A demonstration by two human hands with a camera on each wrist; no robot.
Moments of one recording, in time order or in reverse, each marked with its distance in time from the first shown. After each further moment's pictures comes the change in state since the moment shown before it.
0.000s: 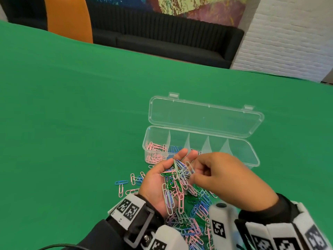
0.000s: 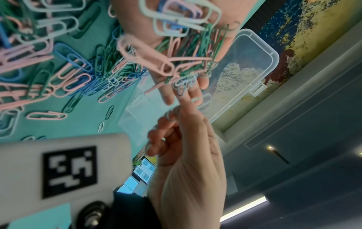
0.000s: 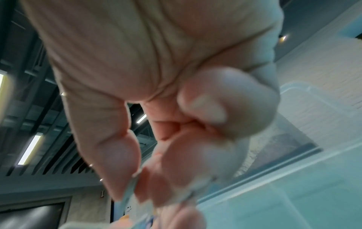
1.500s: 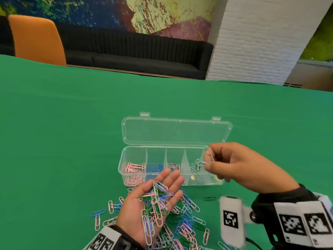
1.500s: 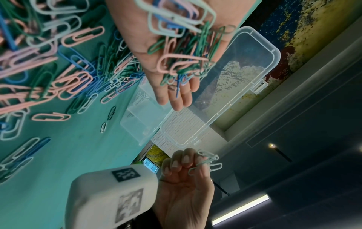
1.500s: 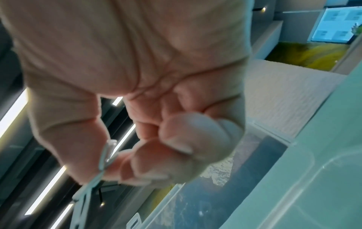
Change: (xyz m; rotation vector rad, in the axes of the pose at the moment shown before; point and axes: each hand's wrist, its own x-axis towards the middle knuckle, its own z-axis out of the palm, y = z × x) left_hand -0.001 -0.001 0.000 0.078 0.058 -0.076; right_hand -0.010 0.061 -0.048 0.604 0.031 -0.031
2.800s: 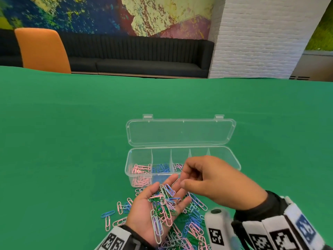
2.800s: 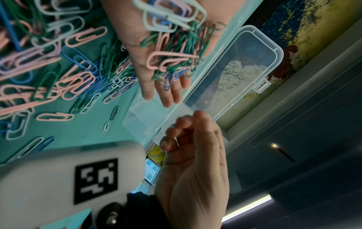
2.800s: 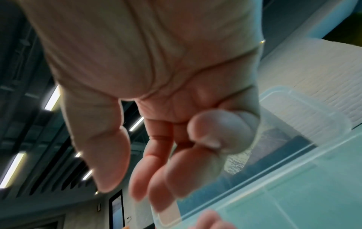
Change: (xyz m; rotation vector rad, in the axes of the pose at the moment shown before) left_hand 0.000 0.000 0.001 -0.024 0.114 -0.033; right_hand 0.008 -0.018 0.052 -0.253 -0.008 0.002
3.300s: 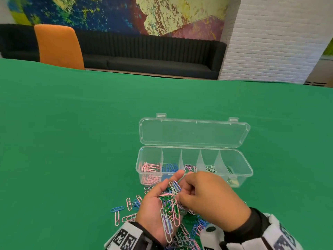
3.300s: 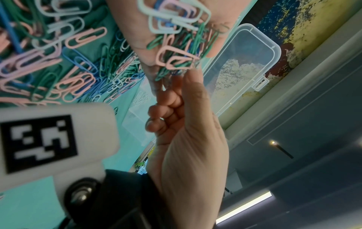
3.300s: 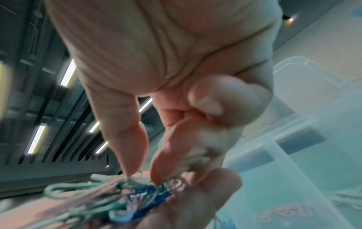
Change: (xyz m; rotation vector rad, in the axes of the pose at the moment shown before) left_hand -0.005 0.000 0.005 0.008 -0.059 0.043; right_hand 0.007 -0.006 0.042 -0.257 0.060 0.054
